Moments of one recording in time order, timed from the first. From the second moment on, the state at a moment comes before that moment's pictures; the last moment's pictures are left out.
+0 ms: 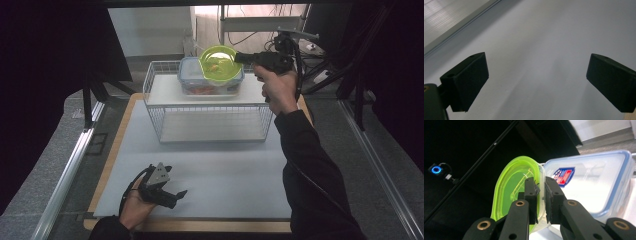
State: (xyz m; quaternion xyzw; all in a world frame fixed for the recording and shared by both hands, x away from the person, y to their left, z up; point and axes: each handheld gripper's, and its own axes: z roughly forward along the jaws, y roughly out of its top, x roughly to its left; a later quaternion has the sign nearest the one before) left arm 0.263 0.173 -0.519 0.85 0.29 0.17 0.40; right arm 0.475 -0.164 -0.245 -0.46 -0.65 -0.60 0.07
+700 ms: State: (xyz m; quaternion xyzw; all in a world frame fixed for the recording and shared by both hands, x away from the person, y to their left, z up) left arm 0.262 0.173 -0.520 0.85 0.28 0.16 0.40; right arm 0.515 -0.129 -0.245 -0.52 -0.62 -0.58 0.03
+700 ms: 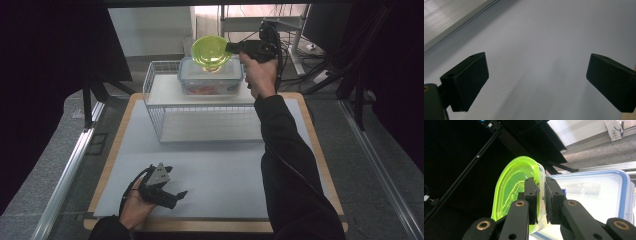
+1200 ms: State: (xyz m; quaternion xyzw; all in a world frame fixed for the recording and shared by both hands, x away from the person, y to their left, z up) left arm 0.262 0.172 -0.521 0.86 0.28 0.16 0.40; right arm 0.525 -0.118 -0.255 -0.54 -0.62 -0.57 -0.01
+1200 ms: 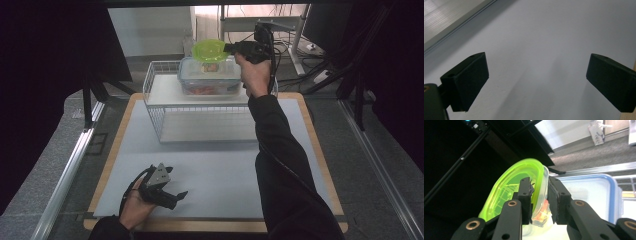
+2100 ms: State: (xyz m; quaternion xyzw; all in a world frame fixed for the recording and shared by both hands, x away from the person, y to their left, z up) left arm 0.262 0.170 -0.521 0.86 0.28 0.16 0.40; right arm 0.509 -0.139 -0.257 -0.45 -0.69 -0.57 -0.04
